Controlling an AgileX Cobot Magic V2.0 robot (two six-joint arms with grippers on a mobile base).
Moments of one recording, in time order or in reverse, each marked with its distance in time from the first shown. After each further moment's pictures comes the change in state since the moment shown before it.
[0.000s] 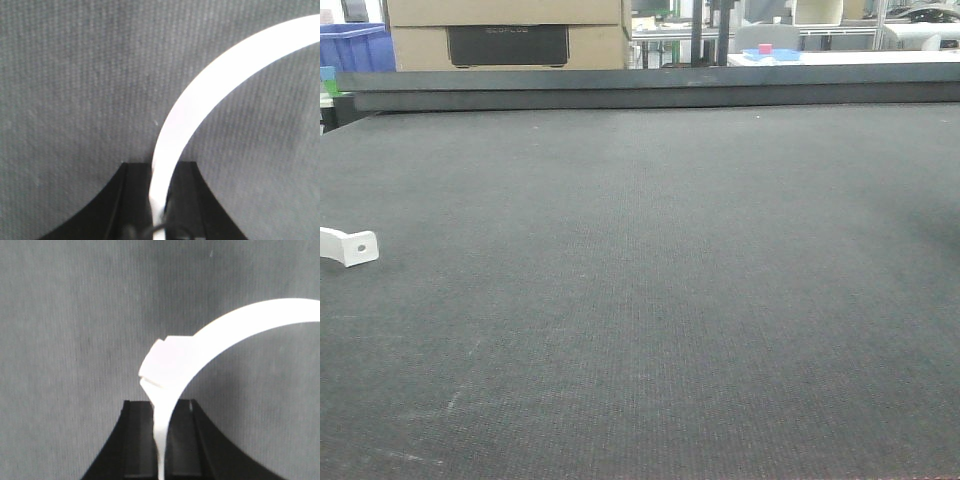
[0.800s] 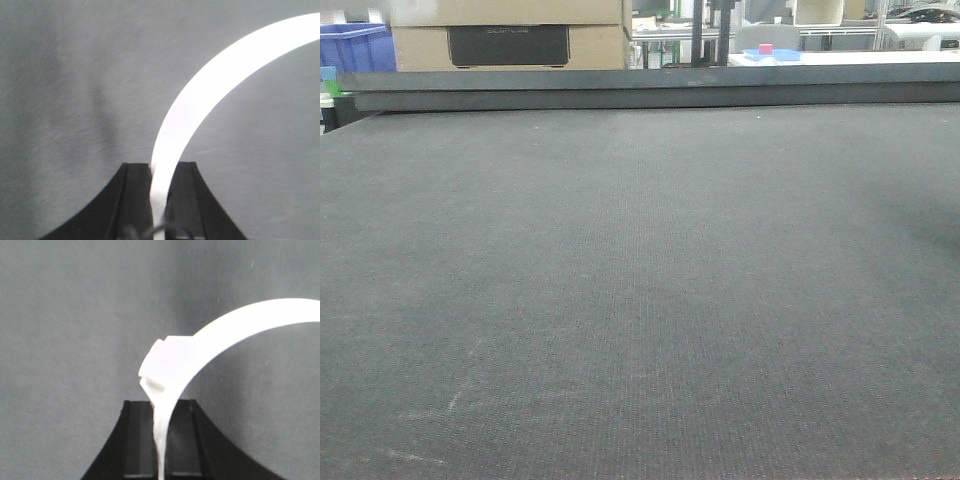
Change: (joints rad) left arm -0.150 -0.490 -0.081 -0.201 0.159 0.066; right arm 0.000 -0.201 -0.176 0.049 0.128 -0.002
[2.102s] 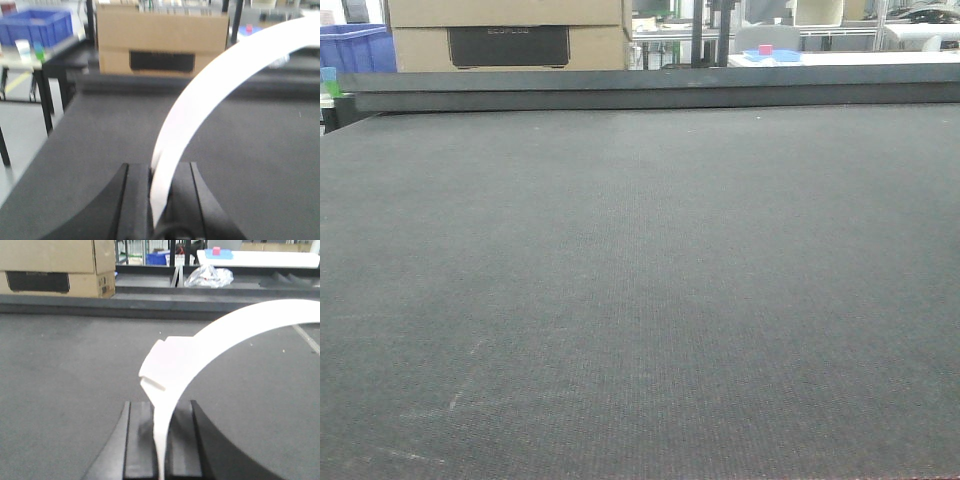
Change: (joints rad) left arm -0.004 -0.625 0.420 0.001 -0.801 -0.017; right arm 0.000 -0.749 0.538 0.002 -0.712 -0.129
